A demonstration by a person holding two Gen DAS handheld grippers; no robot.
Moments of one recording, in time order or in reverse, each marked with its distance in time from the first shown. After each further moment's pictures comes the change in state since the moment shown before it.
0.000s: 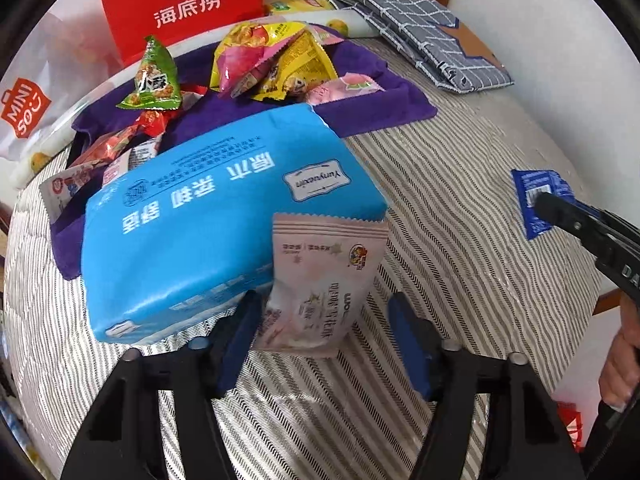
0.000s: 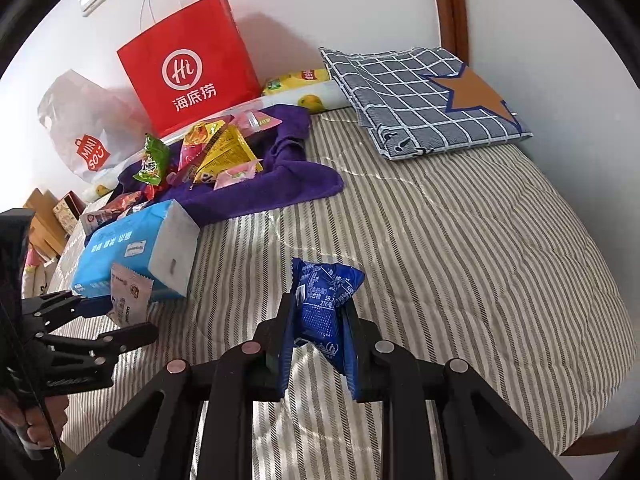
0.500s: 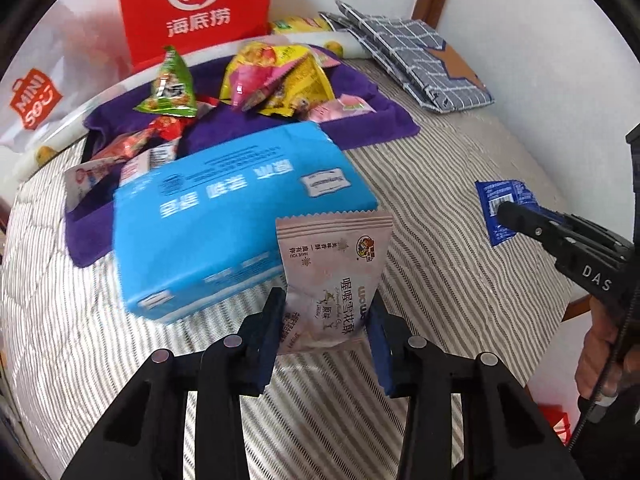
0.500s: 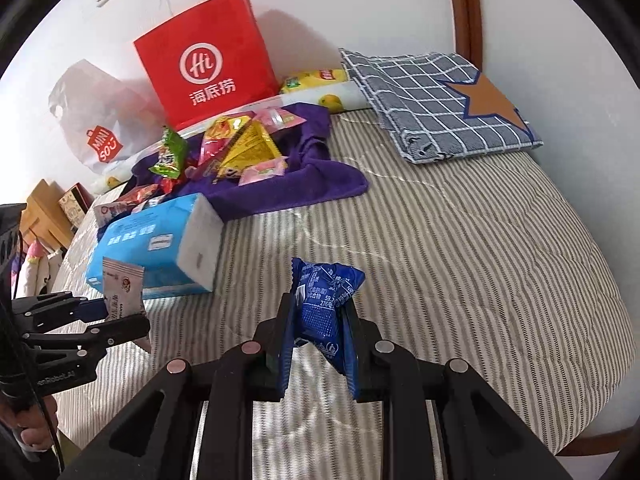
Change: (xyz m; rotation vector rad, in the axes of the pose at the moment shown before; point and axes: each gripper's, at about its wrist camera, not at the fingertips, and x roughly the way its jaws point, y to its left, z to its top) left arm -0.037 0.018 -0.018 -0.029 -0.067 -0.081; right arm -0.005 0.034 0.000 -0.047 0.004 0.008
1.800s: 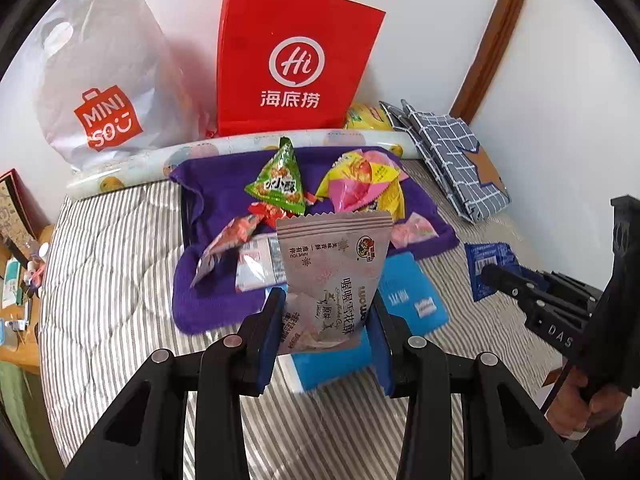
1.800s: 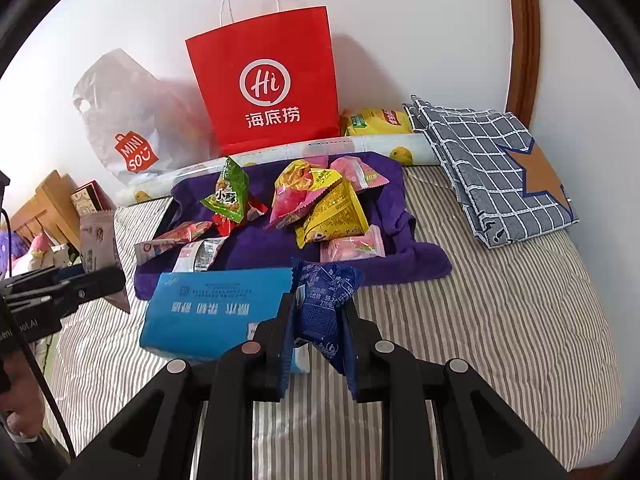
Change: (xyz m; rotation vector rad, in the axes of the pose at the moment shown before) left arm -0.070 0.099 0.045 -0.131 -0.201 -0.016; right arm 0.013 0.090 0.067 -0.095 -0.039 -0.004
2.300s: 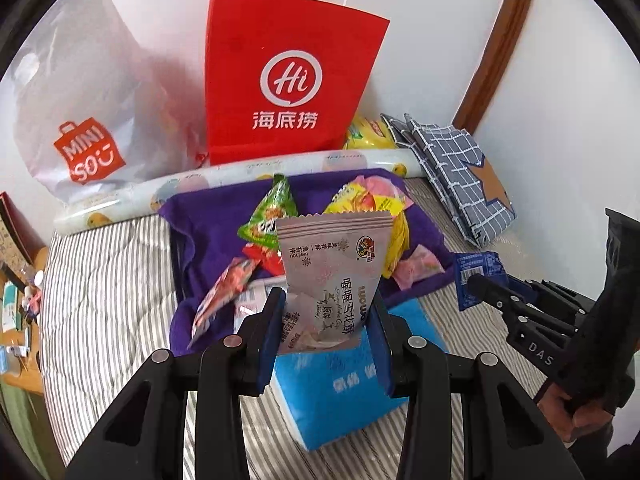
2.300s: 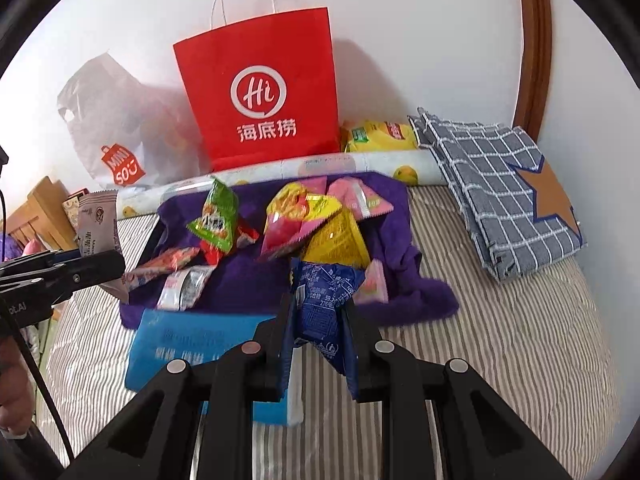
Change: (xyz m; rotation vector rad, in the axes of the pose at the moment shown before) left arm 0.020 0.000 0.050 0.022 0.001 -0.005; right arm 0.029 -0.004 0.037 -0.011 -0.032 -0.016
